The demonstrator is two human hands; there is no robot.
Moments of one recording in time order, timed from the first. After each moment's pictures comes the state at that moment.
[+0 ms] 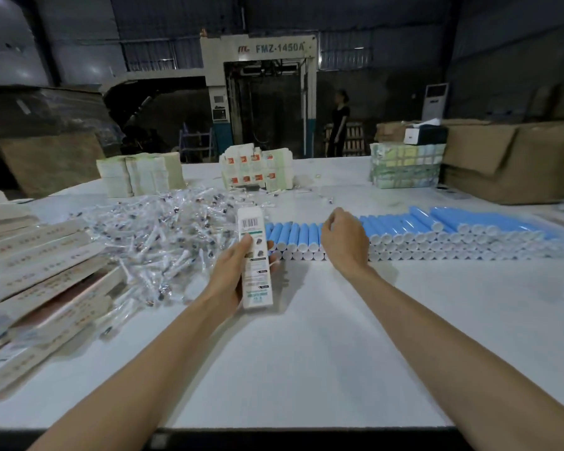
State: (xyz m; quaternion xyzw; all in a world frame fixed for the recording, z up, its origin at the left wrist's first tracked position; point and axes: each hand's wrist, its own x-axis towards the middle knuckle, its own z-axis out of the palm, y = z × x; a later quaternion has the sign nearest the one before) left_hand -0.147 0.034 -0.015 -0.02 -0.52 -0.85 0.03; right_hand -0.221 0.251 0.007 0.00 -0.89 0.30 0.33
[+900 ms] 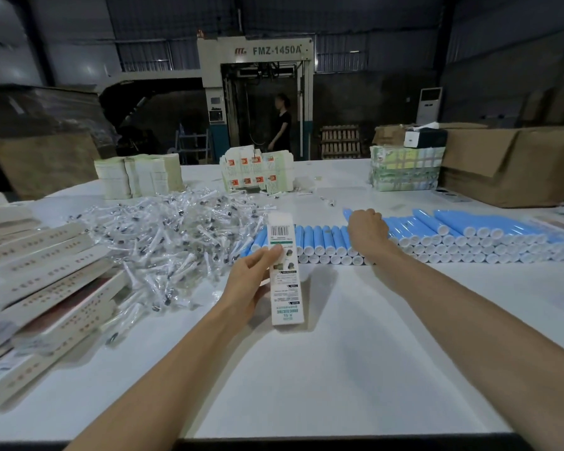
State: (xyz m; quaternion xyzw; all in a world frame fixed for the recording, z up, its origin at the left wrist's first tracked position) left_hand -0.135 0.041 -0.016 -0.06 -0.62 -0.79 0.00; right_hand -0.267 0.288 0.025 -0.04 -0.97 0.07 0.21
